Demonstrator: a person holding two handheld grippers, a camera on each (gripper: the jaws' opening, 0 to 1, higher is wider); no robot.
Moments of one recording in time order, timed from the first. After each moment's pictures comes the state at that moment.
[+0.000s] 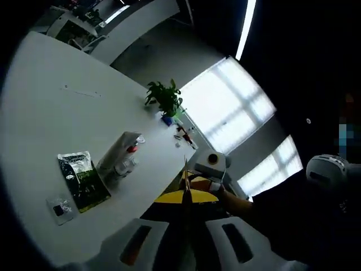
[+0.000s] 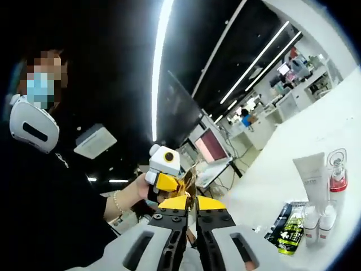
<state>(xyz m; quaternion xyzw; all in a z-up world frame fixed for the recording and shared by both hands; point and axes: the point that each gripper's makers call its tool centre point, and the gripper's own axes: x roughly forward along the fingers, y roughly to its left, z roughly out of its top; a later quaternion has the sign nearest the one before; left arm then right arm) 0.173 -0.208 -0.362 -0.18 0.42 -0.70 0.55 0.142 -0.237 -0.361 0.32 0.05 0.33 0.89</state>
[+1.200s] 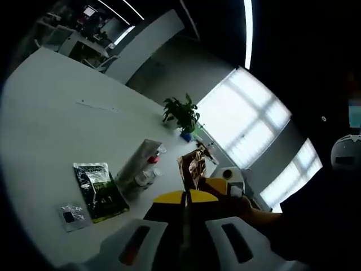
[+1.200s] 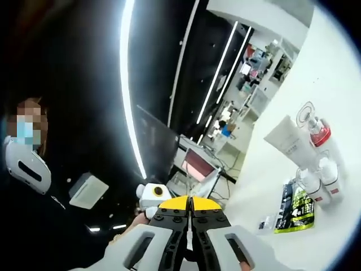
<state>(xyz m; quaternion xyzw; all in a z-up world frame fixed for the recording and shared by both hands) 0.182 -0.217 -0.389 -0.20 0.36 -0.65 0.64 0.151 -0.258 -0.378 0.48 0.02 0.23 0.85</state>
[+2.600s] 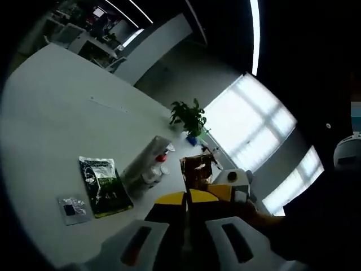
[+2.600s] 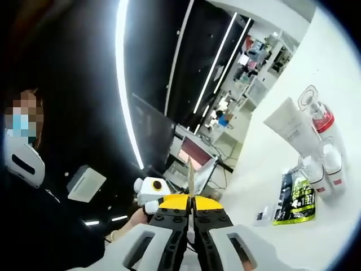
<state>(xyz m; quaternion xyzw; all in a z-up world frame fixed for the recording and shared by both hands) 0.189 -0.213 -0.409 -0.21 0.37 -0.62 0.65 0.156 -0.242 -0.398 0.47 0.07 0.23 0.85</state>
